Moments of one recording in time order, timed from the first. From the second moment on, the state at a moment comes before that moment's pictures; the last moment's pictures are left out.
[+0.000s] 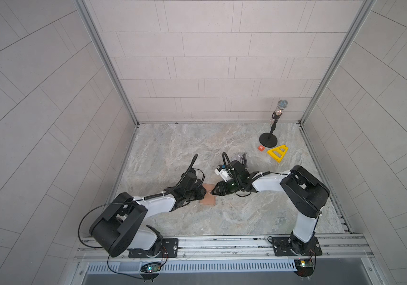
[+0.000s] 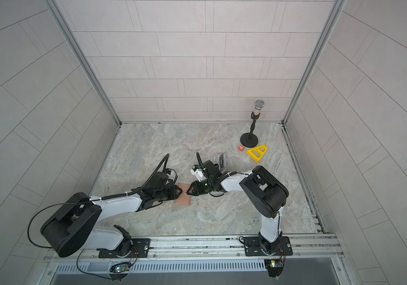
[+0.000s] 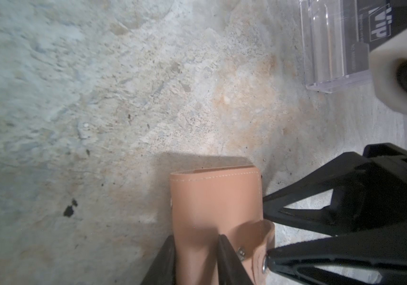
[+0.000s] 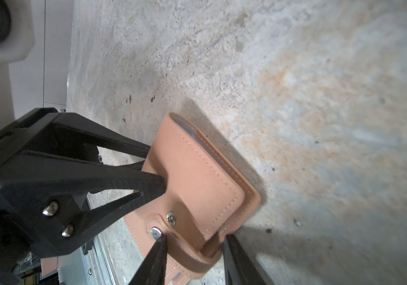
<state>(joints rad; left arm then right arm) -0.60 1.40 0.43 0.10 0.18 -0.67 0.69 1.84 0.88 0.04 -0.58 0.50</state>
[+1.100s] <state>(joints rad) -0.63 1.39 0.43 0.10 0.15 -0.68 0.76 1.87 1.02 -0.20 -0.39 0.48</state>
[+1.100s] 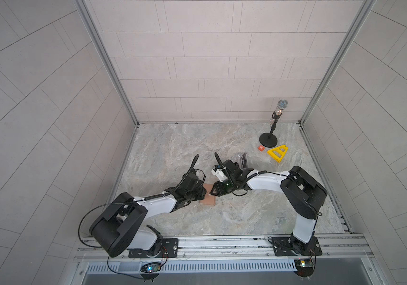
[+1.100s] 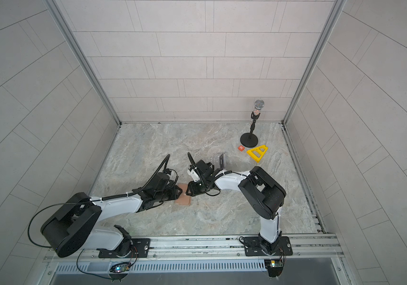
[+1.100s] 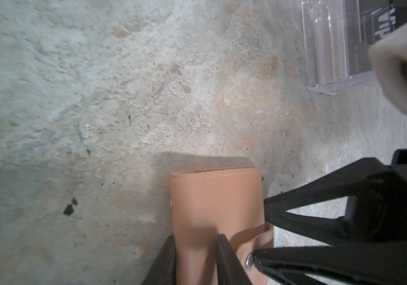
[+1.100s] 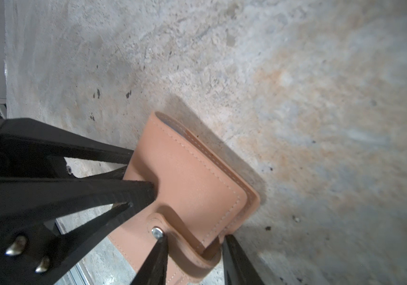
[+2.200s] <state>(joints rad) -0.63 1.39 0.42 0.11 0.14 -0.69 0.82 1.90 1.13 -0.37 -0.26 0.48</state>
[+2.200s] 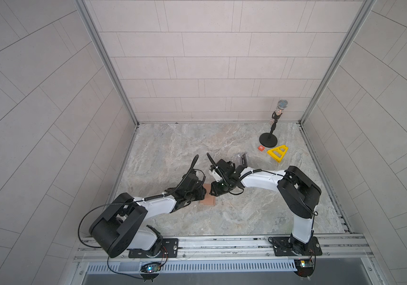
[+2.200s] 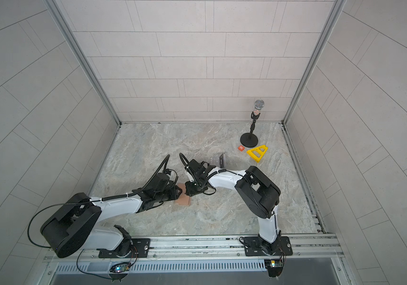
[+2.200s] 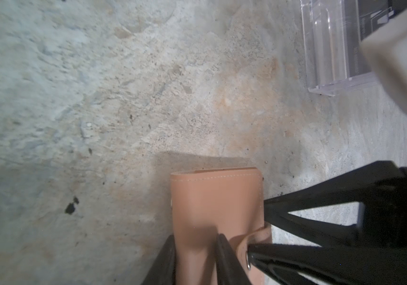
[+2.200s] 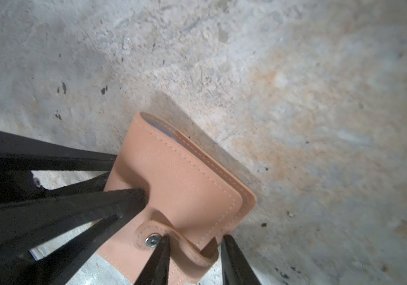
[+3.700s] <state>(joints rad) -0.67 1.26 0.44 -0.13 0.10 -0.64 0.79 1.90 0.96 0.00 -0.38 0.51</state>
